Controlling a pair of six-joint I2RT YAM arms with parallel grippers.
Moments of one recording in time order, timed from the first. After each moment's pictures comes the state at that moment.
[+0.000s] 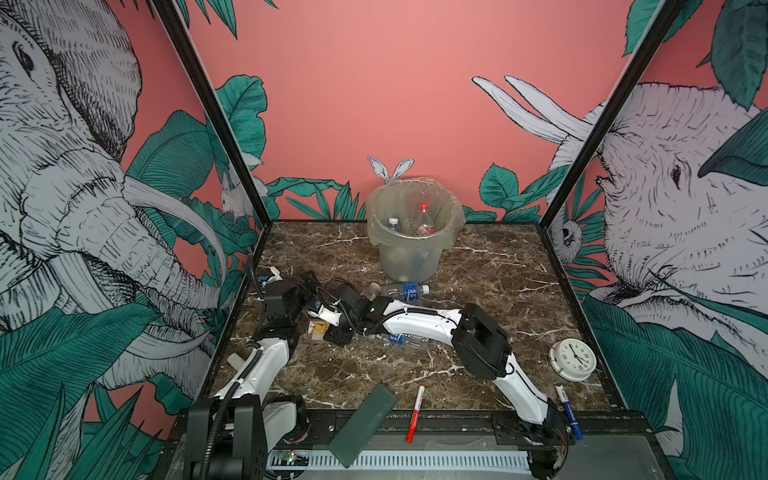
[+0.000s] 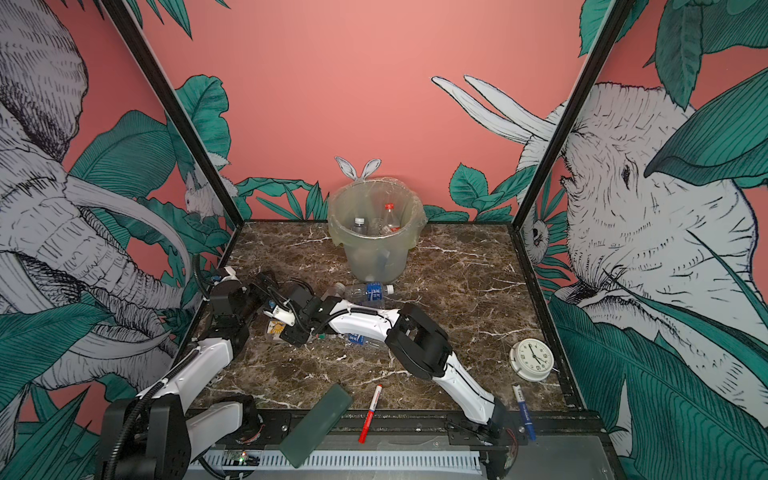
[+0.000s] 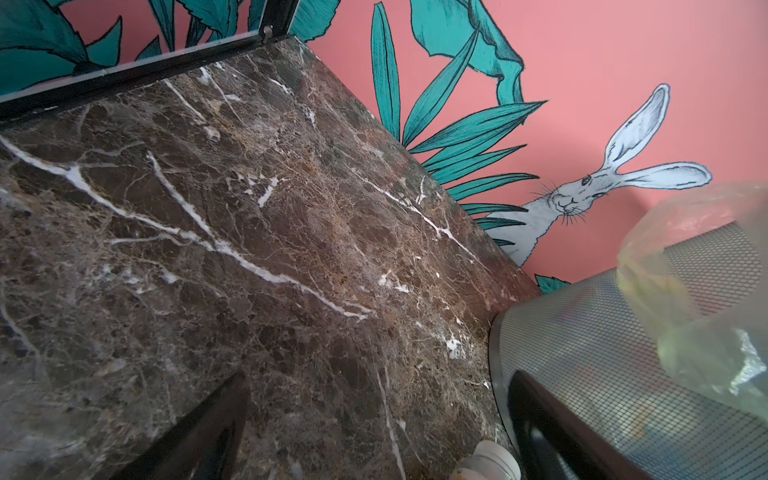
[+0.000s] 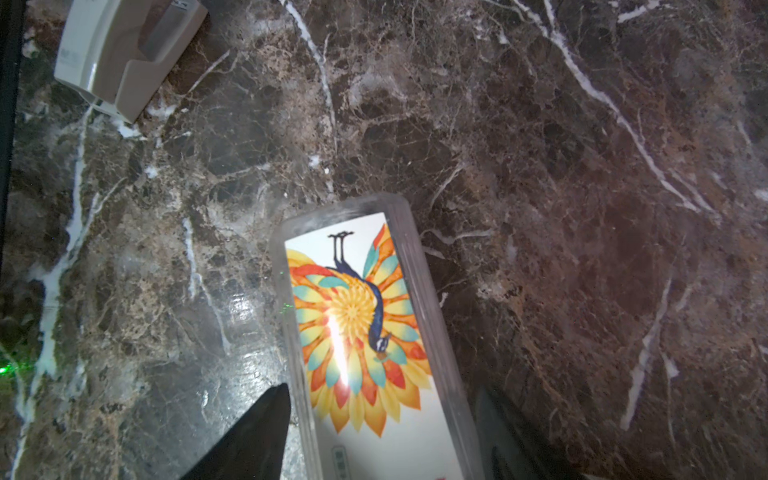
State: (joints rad) left arm 0.02 1.10 0.46 0.25 0.00 -0.71; right arm 1.12 2.29 1.83 -0.37 -0.16 -0.17
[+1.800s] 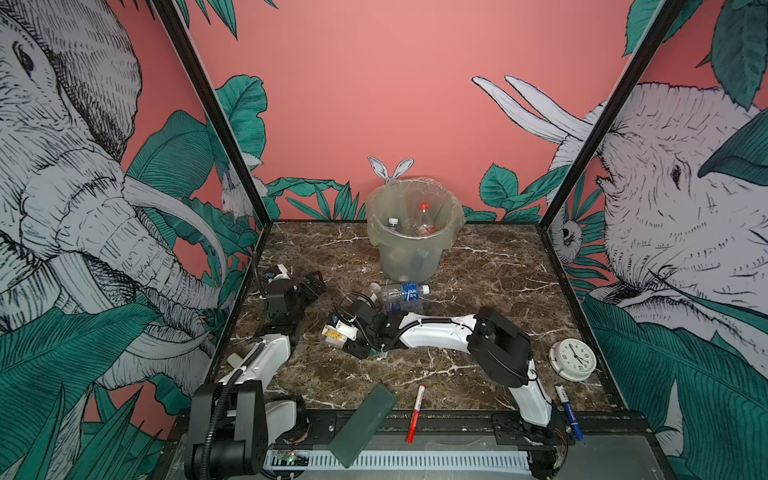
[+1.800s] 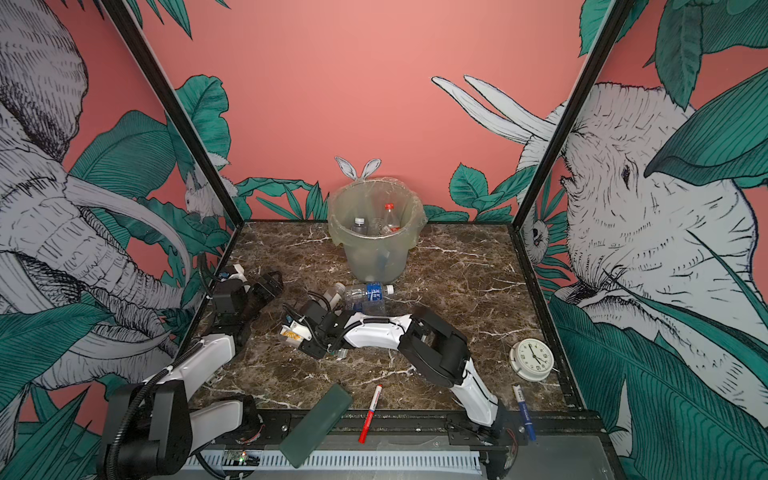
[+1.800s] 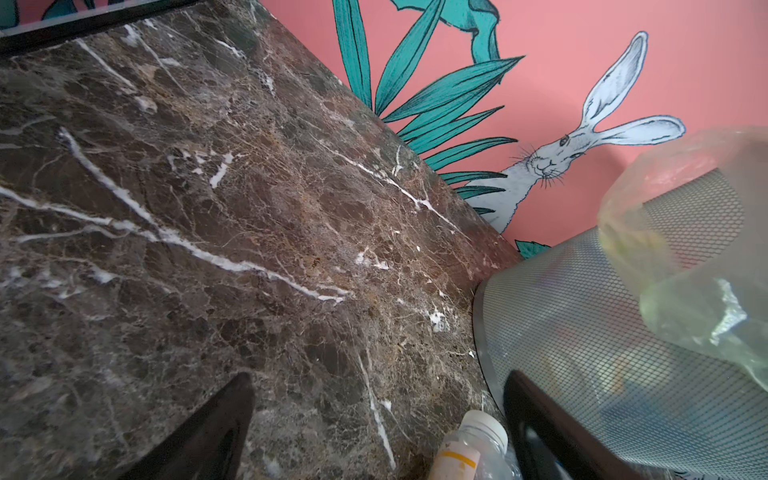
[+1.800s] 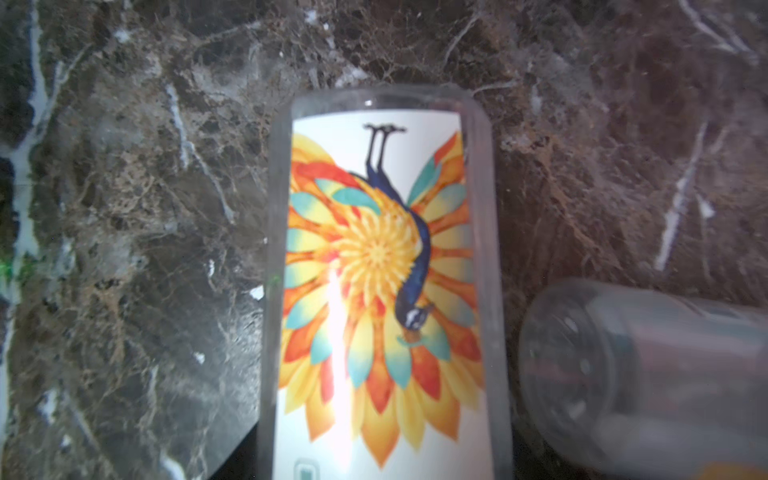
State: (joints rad) left arm 0.01 1.16 0.46 0.31 0.13 -0.66; right arm 1.15 2.07 1.45 -0.25 -0.07 -0.12
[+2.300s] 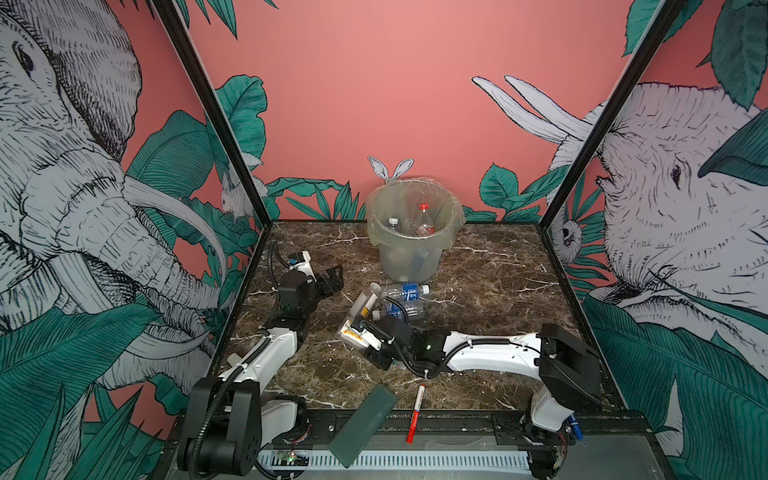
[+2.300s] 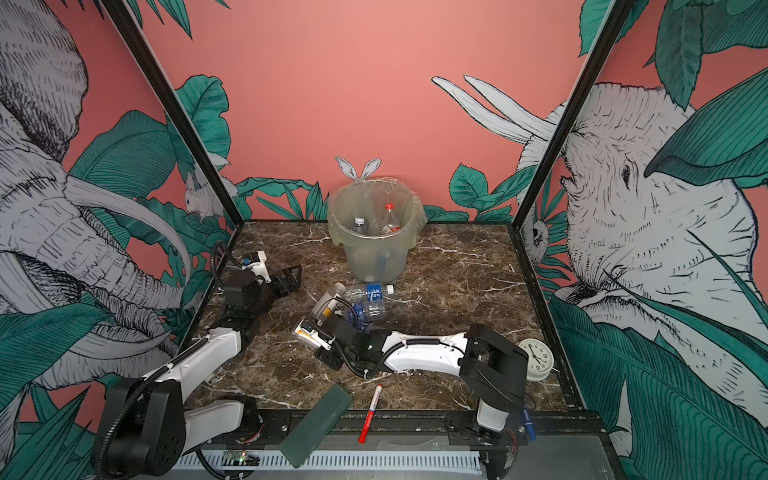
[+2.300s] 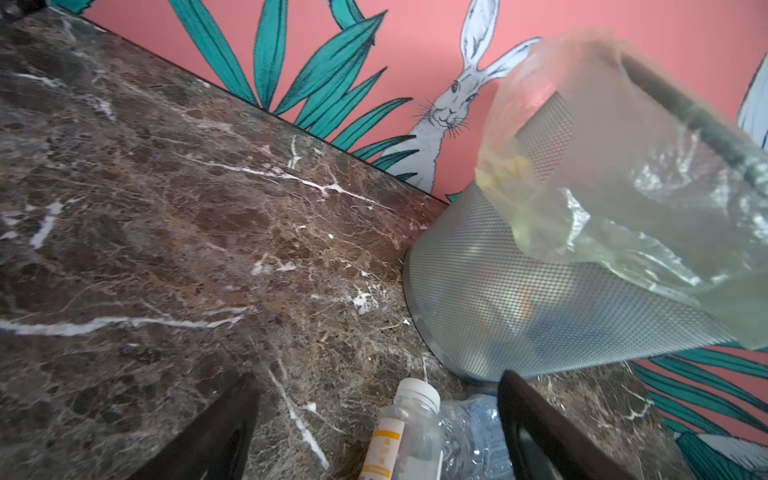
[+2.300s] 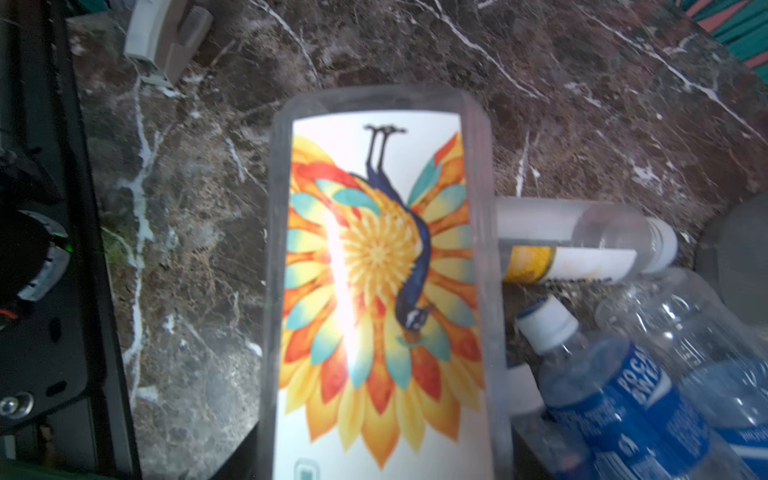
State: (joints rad) left arm -0.14 1.19 0.54 0.34 0.21 -0.52; right arm 1.22 1.67 1.03 -0.07 0.15 0.02
